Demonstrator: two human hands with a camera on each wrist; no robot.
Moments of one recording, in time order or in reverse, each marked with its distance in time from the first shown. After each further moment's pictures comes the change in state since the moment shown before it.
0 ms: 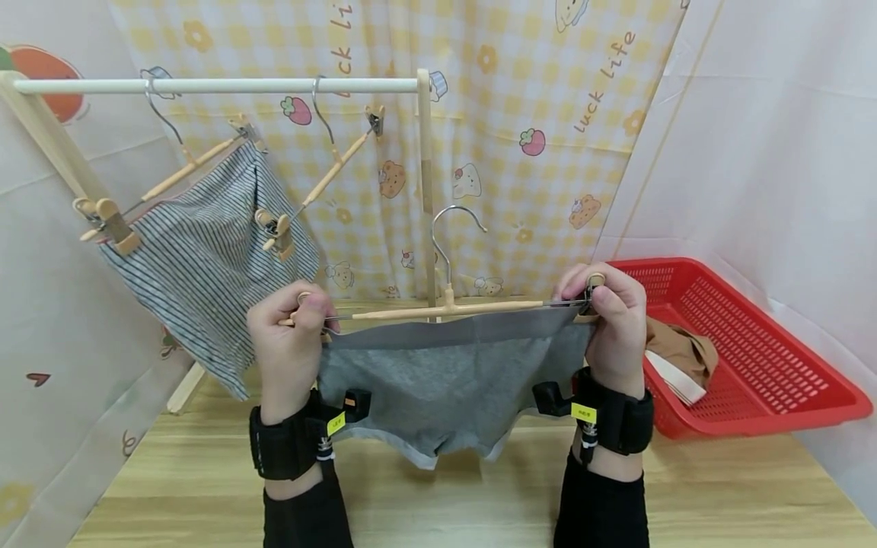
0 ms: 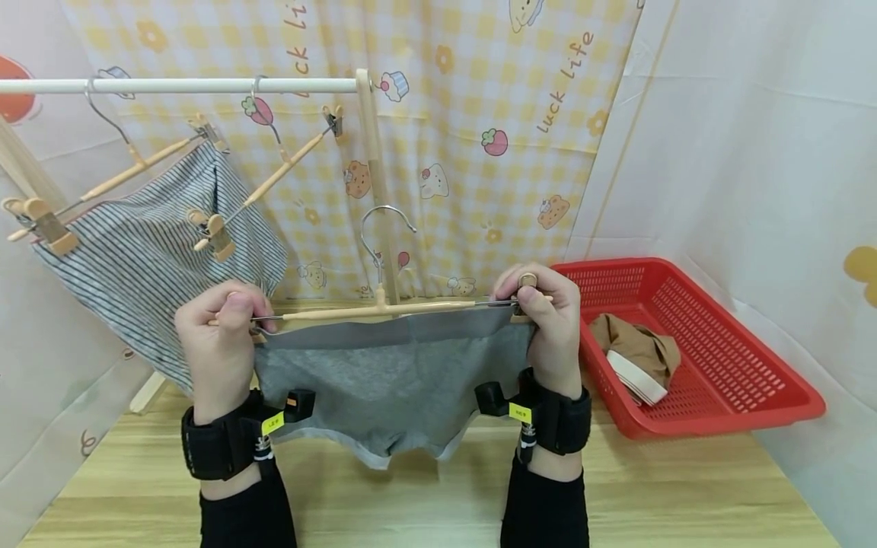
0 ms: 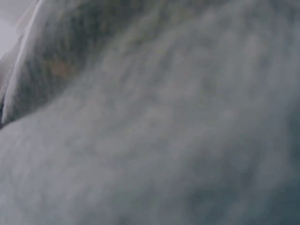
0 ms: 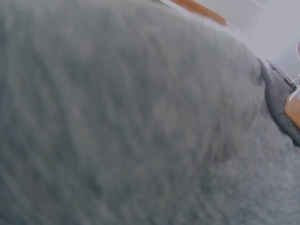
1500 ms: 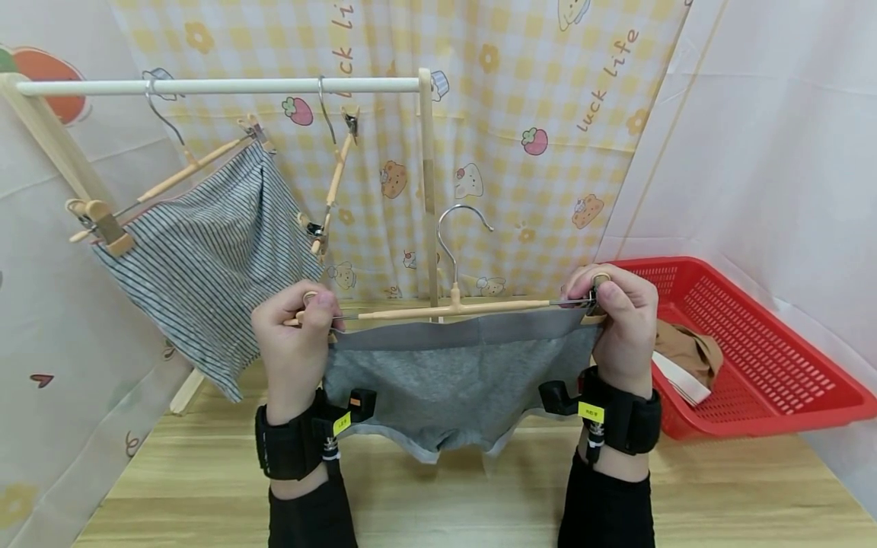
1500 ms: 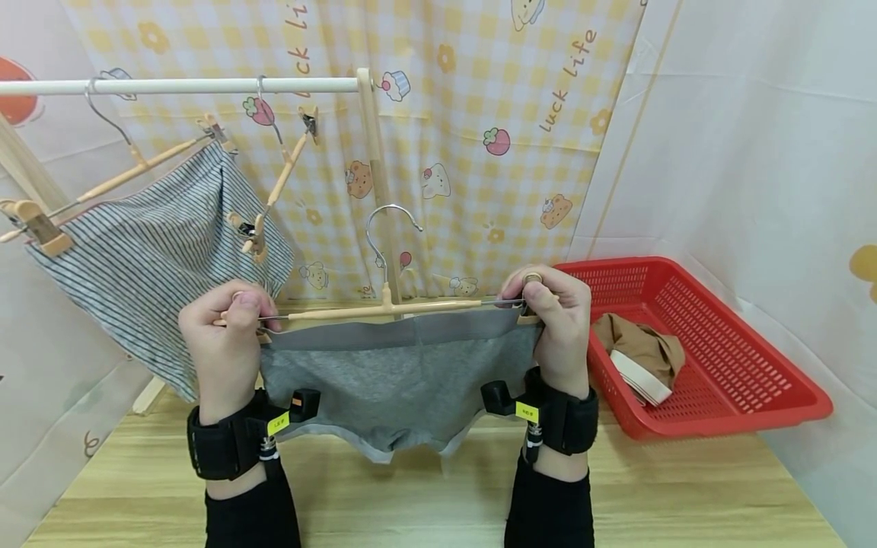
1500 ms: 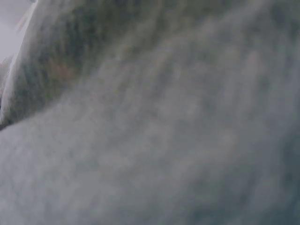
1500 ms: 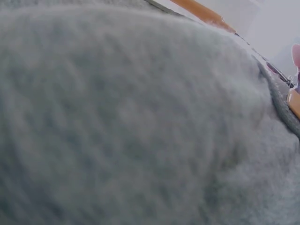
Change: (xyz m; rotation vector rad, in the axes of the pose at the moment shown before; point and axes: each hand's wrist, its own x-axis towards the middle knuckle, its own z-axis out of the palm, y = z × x) left_hand 0.001 0.001 0.003 0.026 0.004 0.007; right_hand 0.000 -0.001 -0.004 -0.072 0.056 -0.004
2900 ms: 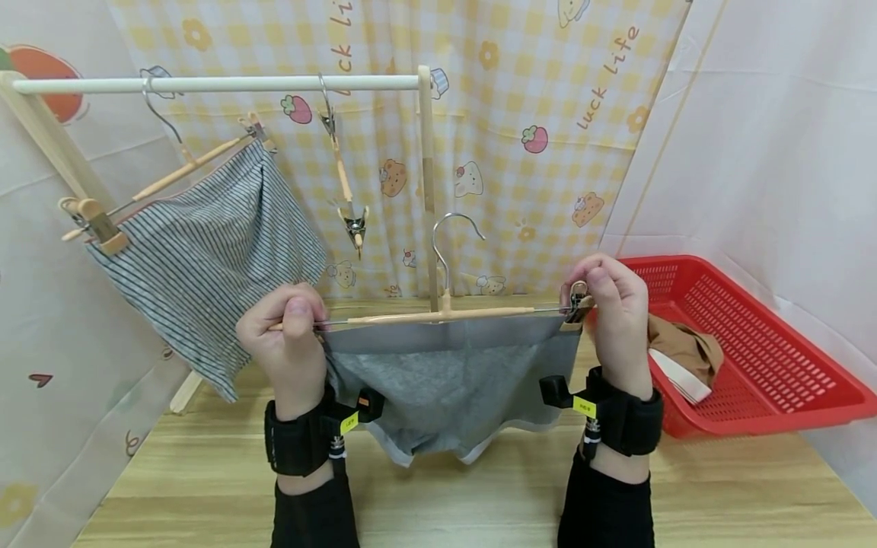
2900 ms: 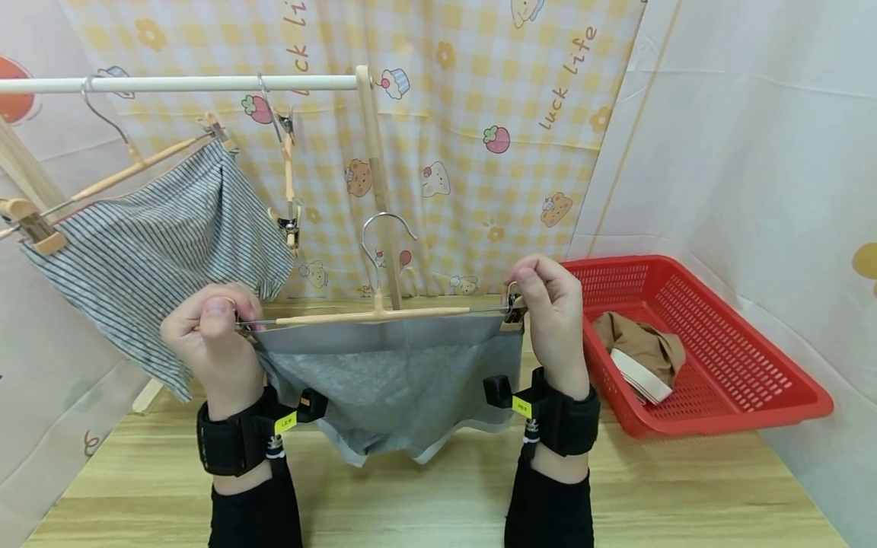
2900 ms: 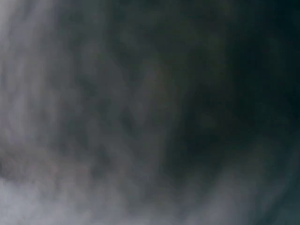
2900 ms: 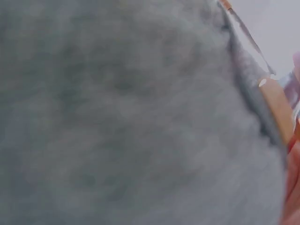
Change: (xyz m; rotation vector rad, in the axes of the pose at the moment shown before) left_hand 0.004 -0.005 0.013 -0.094 0.268 0.169; right_hand 0.000 -0.001 -0.004 -0.253 -0.025 0.101
